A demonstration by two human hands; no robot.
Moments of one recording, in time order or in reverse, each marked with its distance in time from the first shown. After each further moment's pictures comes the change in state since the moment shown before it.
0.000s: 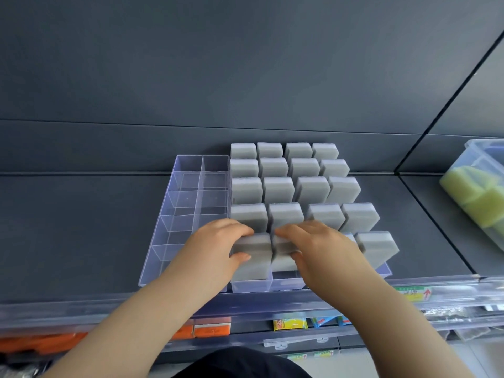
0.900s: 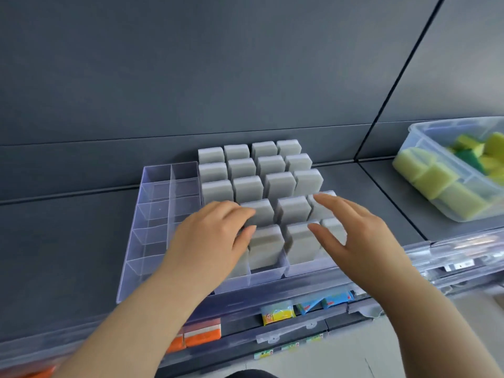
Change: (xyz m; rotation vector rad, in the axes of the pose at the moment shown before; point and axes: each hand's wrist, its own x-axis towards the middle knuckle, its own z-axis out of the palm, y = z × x) left_hand 0.013 0.030 -0.010 0.198 0.167 0.334; right_hand -0.045 0.032 -0.036 0.212 0.259 0.320
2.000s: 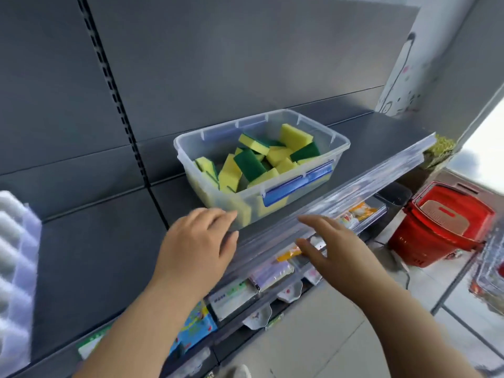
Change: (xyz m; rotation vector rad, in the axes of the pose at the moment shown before) left_hand 0.202 0.391 0.220 -0.021 0.052 0.302; right_hand -0.122 0.416 -0.206 -0.059 -0.010 0.376
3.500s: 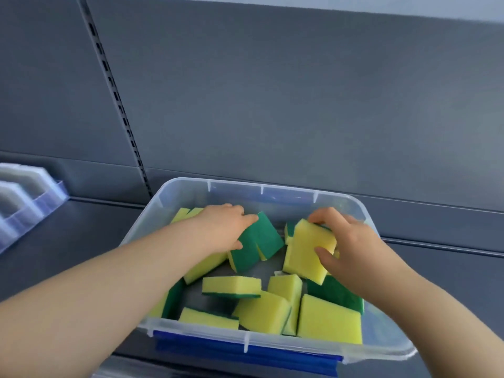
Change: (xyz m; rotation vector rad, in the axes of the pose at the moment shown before) left_hand 0.302 -0.036 0.140 0.410 -0.771 -0.508; right_hand 0.381 0.156 -0.063 0.020 -0.348 -0.626
